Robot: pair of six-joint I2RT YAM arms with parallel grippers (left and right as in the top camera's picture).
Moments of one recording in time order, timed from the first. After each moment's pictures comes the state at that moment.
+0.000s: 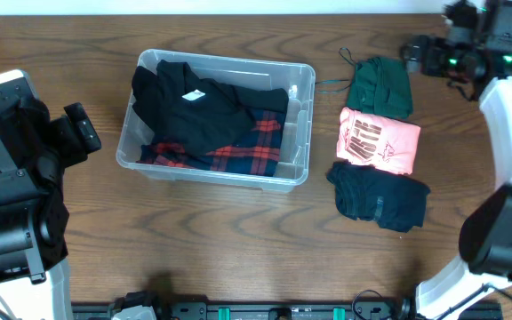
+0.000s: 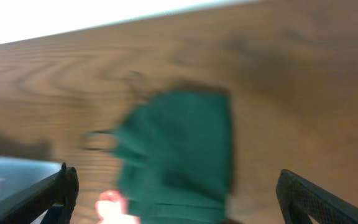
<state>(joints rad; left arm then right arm) 0.20 1.06 1.47 -1.03 -0.22 -0.08 -0.23 1.90 1.63 -0.63 -0.33 0.06</state>
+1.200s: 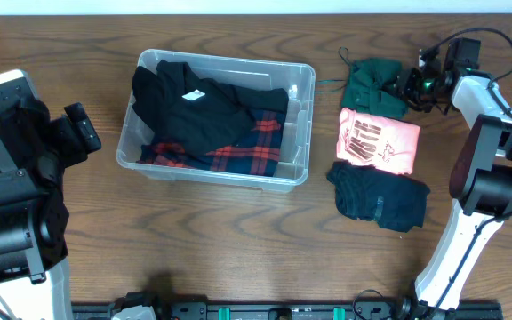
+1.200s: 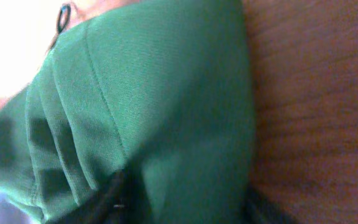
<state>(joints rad) 0.20 1.06 1.47 -1.03 -0.22 -0.07 -0.22 2.31 1.67 -0.52 -0.58 0.27</state>
